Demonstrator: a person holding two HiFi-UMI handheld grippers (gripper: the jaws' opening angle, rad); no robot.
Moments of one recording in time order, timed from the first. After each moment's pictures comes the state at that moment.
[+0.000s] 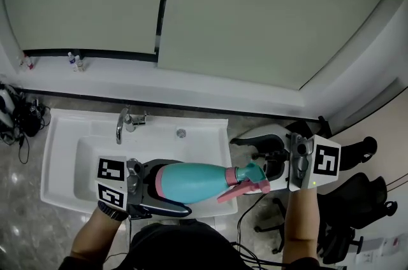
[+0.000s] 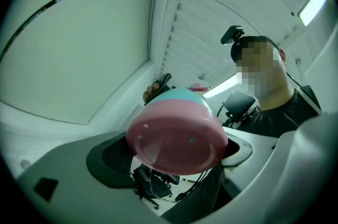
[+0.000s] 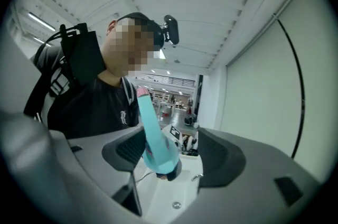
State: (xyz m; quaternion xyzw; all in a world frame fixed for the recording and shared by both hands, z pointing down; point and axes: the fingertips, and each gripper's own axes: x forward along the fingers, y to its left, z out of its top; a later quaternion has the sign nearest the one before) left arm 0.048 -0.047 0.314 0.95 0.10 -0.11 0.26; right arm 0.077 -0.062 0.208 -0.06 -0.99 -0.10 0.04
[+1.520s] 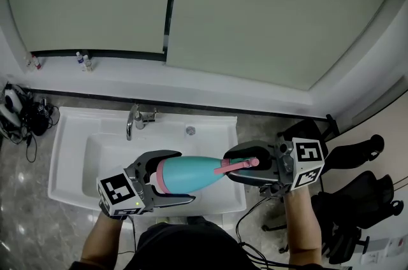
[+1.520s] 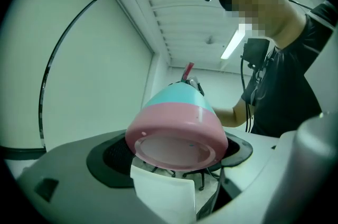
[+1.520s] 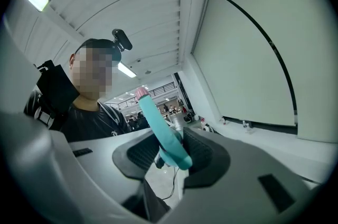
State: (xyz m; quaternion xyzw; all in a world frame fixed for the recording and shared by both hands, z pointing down) left arm 0.021 -0.056 0.362 0.99 -0.09 0.03 0.07; right arm 0.070 -0.067 0.277 -0.01 -0.98 0.18 0.02
